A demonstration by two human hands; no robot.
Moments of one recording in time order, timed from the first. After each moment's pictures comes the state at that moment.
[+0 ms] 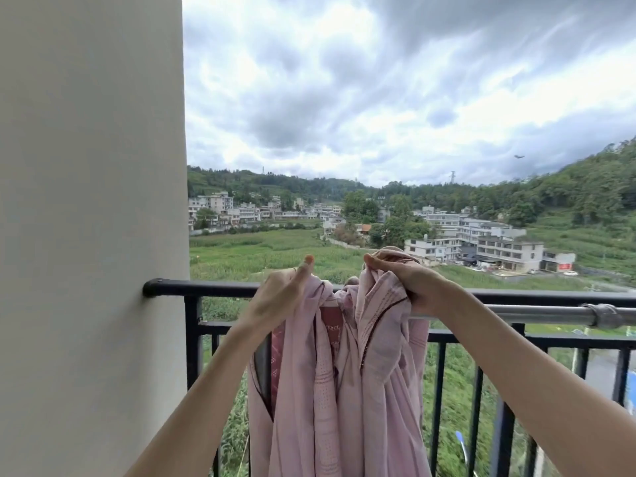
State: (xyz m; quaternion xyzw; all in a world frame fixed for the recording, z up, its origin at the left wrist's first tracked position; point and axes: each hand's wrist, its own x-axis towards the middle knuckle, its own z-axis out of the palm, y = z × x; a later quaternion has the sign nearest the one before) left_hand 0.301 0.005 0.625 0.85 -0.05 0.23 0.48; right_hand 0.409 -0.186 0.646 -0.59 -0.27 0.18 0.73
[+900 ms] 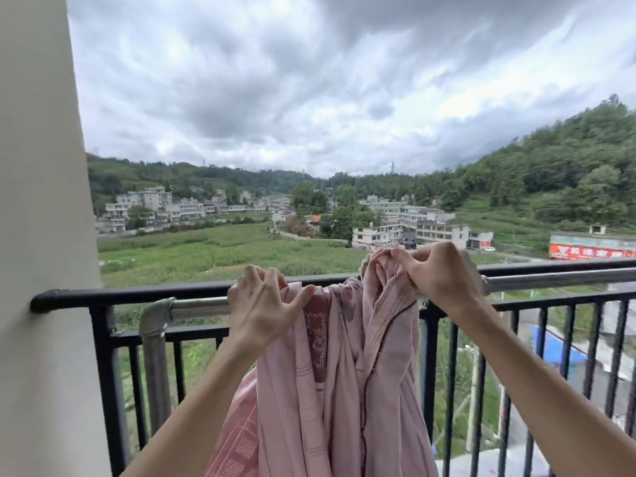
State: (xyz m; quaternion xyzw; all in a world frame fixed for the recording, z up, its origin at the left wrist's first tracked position) left_hand 0.353 -0.098 0.599 0.93 0.01 0.32 0.16; right_hand 0.353 -0.332 0.643 -0.88 -0.02 -0.35 0.31
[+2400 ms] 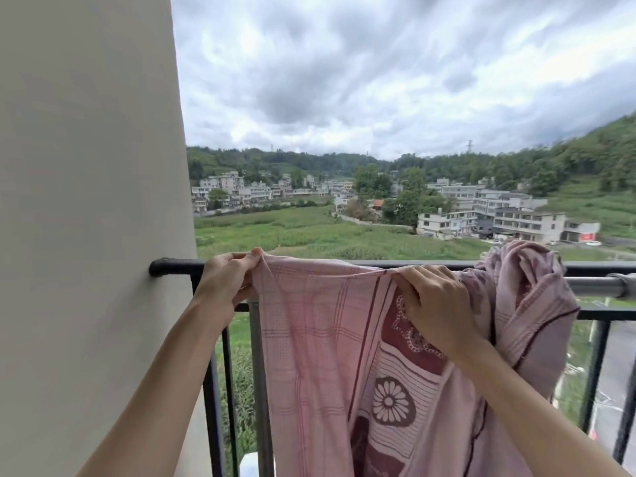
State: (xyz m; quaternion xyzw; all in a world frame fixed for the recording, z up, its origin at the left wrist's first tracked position) left_hand 0.312 0.047 0.614 0.65 0.11 0.27 0.70; right_hand 0.393 -0.213 0.565 -0.79 -0.28 -0.50 0.21
